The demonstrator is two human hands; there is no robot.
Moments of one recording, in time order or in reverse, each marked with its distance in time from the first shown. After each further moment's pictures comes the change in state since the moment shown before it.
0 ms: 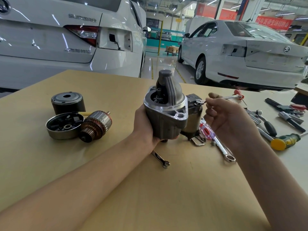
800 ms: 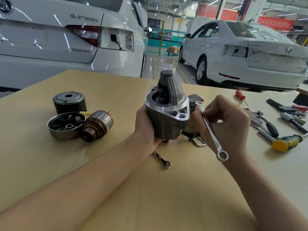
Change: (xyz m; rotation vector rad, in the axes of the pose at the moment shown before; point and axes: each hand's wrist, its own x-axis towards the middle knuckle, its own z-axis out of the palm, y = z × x) left_hand 0.002 -0.002 -0.003 0.032 -0.020 0.012; right_hand -0.023 0.025 0.011 -1.043 0.075 -1.069
